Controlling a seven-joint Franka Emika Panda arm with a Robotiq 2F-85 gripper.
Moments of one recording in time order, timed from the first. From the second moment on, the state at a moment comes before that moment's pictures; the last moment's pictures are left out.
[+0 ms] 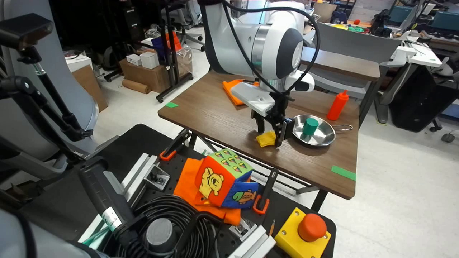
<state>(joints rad) 0.19 0.56 -0.24 -2.26 -0.10 2.71 0.55</state>
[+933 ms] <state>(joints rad) 0.24 0.52 -0.27 -2.21 -0.10 2.67 0.61</state>
